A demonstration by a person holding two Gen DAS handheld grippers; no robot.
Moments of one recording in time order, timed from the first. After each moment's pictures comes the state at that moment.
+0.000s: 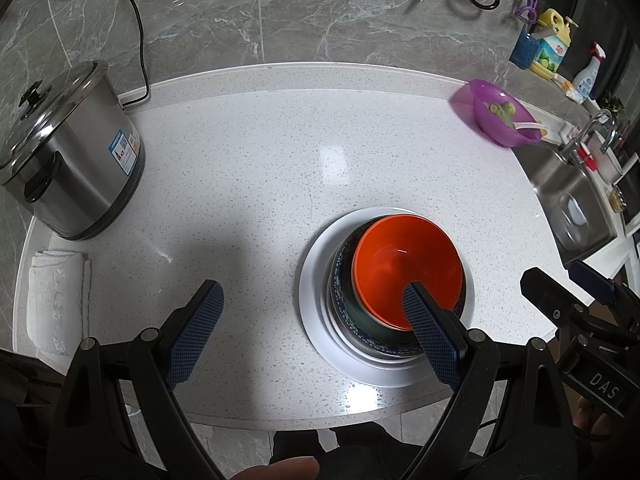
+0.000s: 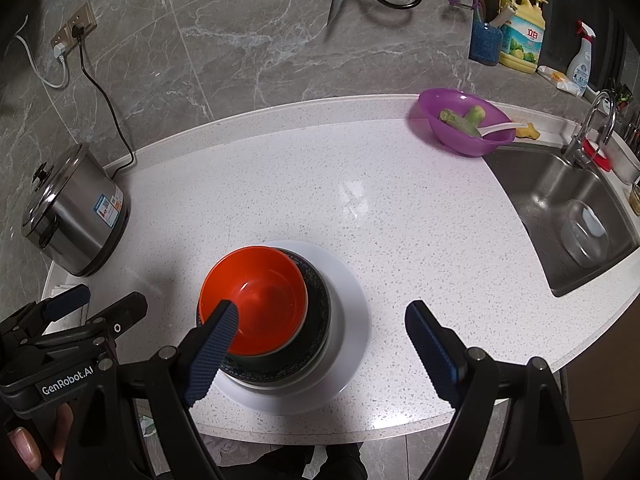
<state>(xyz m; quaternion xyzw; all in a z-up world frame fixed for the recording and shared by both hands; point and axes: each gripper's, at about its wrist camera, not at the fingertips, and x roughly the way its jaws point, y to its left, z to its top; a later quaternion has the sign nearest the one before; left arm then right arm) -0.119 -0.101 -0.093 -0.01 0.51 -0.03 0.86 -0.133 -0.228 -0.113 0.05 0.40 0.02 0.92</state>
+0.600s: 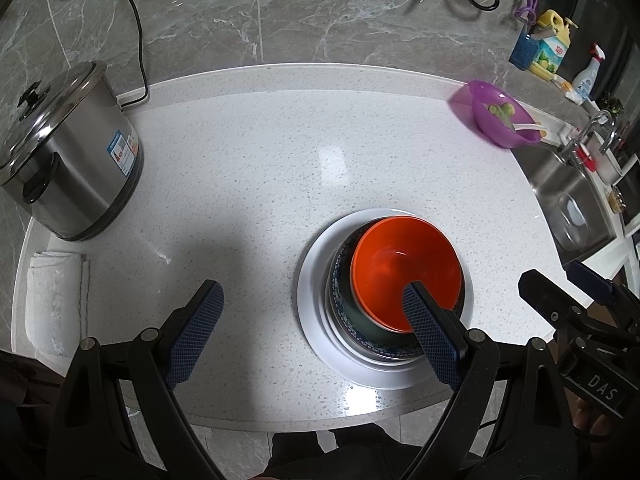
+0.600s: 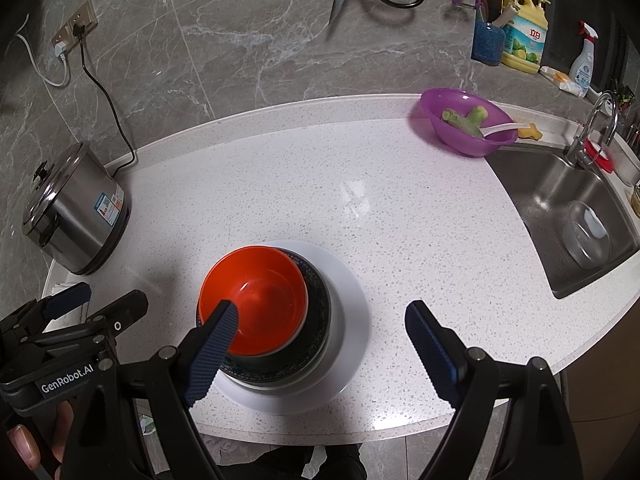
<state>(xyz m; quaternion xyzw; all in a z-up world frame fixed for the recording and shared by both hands) -0.119 -0.104 -0.093 -0.01 0.51 -0.03 0.86 -0.130 -0.227 -0.115 0.05 0.40 0.02 0.92</state>
